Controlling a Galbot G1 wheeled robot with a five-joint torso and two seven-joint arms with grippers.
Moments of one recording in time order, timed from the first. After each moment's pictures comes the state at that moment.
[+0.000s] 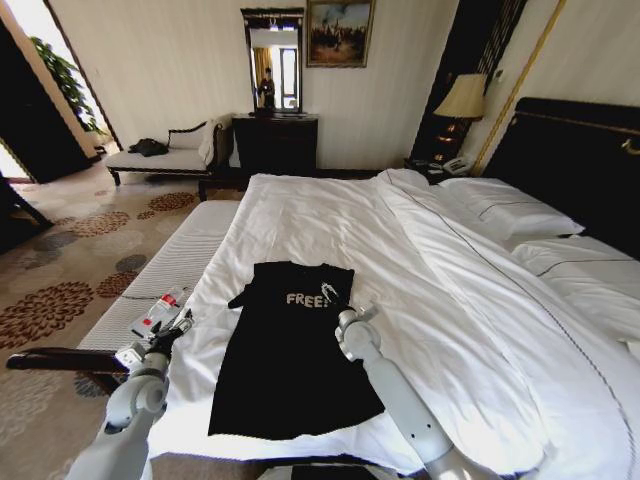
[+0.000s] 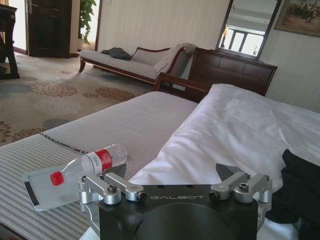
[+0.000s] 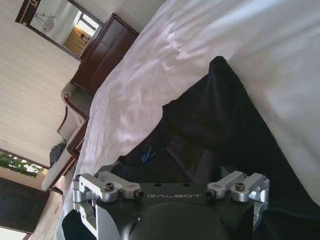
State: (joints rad) left arm 1.42 -1.16 -0.75 -1.87 -0.75 0.21 -0.24; right arm -0.87 1.35 0.07 1.56 1.29 -0.03 0.49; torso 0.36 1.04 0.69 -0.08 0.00
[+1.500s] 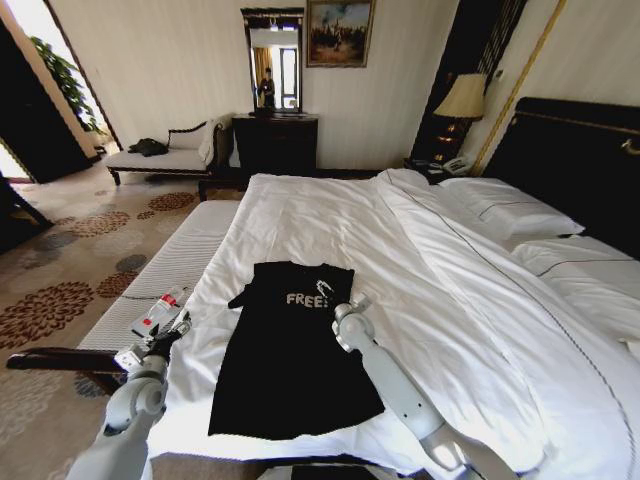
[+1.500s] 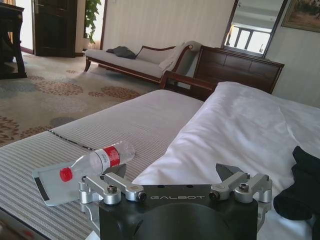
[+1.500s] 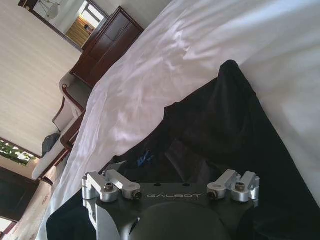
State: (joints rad) left arm 1.43 -1.16 -0.76 -1.85 -0.74 0.20 -0.24; right arm -0.79 1.33 0.02 1.47 1.27 -0.05 0.48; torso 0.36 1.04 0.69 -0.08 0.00
